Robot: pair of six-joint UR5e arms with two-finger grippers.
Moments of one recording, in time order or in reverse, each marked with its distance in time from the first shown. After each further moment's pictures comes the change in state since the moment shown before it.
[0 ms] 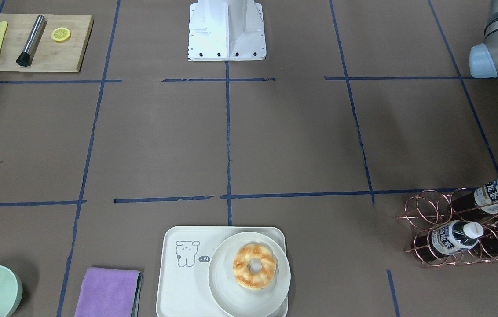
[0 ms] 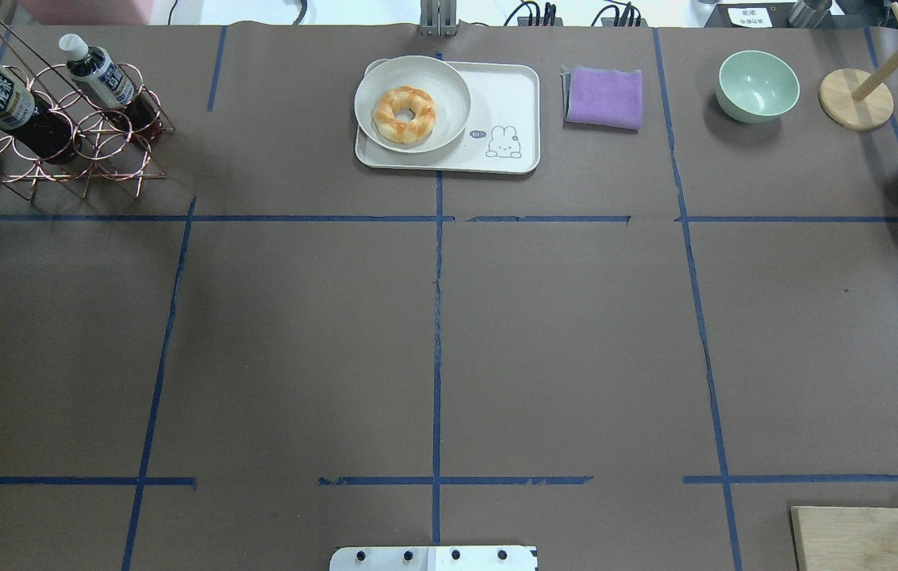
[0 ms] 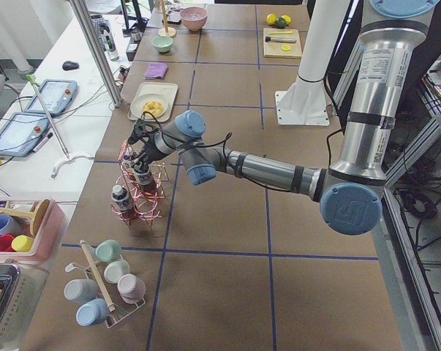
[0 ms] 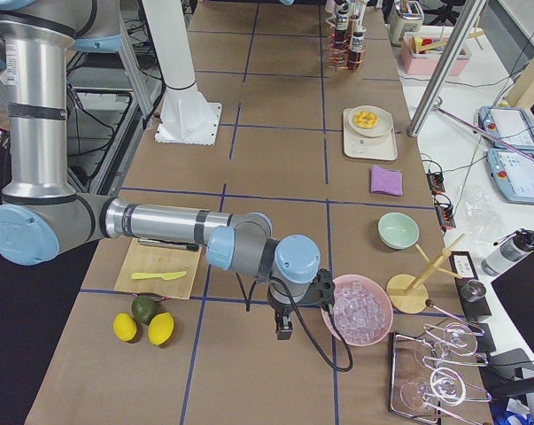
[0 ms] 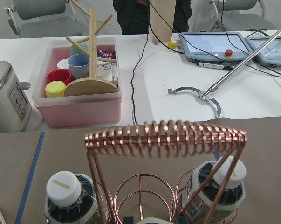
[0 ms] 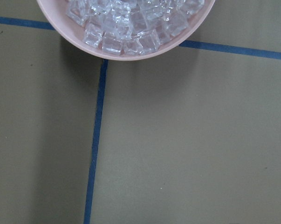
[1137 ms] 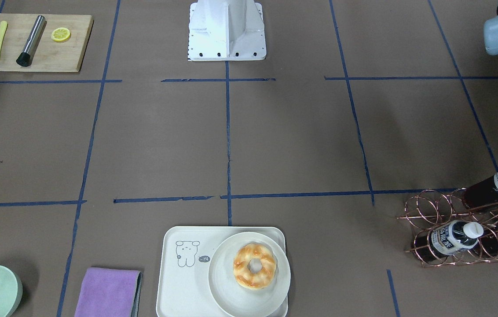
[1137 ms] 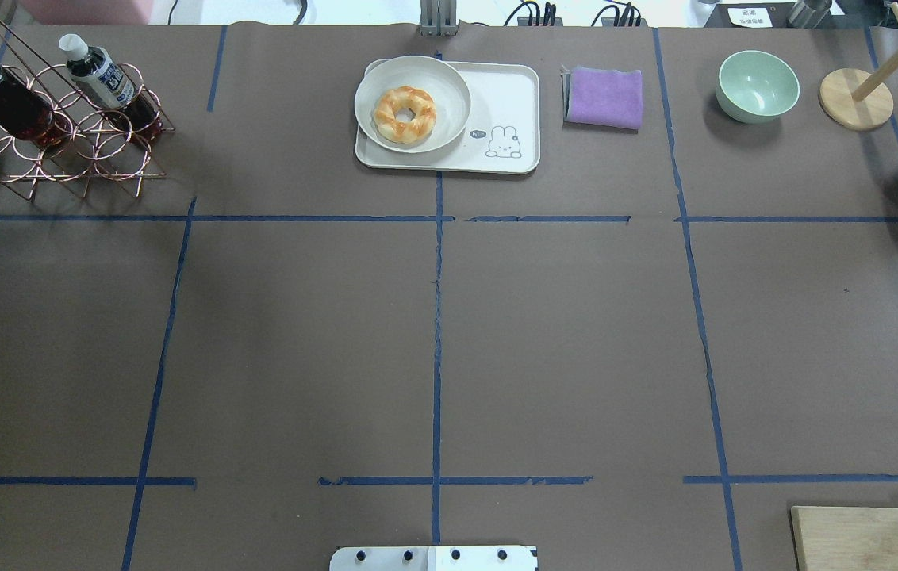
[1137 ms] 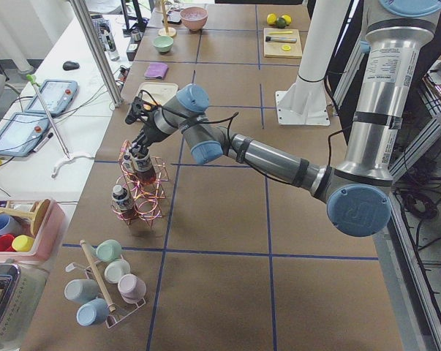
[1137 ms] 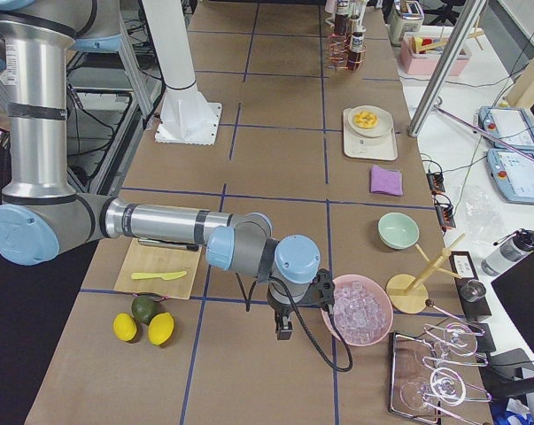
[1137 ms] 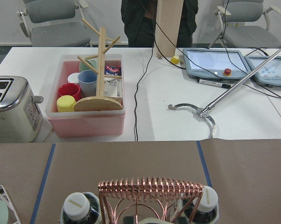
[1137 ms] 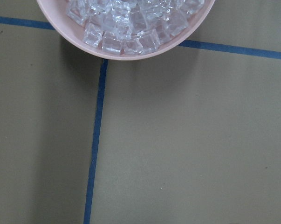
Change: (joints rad) left arm -0.075 0.007 -0.213 0.240 -0.042 0.003; right arm 0.000 0.000 0.000 0.000 0.000 0.000
